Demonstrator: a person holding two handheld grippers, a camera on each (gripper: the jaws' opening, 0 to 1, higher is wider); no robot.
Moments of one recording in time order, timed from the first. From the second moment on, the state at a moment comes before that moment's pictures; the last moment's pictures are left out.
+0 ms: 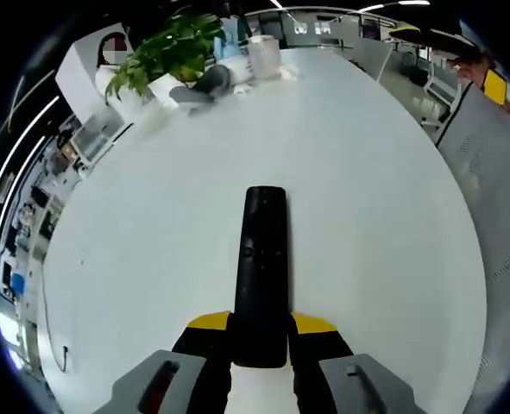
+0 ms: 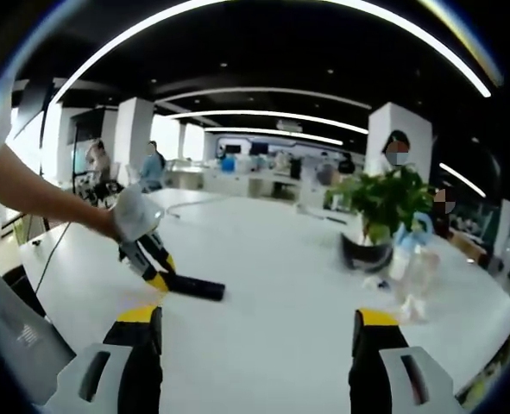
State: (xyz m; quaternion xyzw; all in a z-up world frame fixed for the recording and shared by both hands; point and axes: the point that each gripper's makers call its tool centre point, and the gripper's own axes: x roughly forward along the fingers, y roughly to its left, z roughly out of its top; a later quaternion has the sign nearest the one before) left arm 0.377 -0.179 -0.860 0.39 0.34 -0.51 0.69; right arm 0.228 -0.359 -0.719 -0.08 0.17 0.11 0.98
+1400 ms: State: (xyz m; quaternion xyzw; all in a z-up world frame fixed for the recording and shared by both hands) left arm 0.462 -0.169 -0.859 0.45 0.34 -0.51 0.66; right arm 0.229 -0.361 -0.726 -0.08 0.19 0.10 0.97
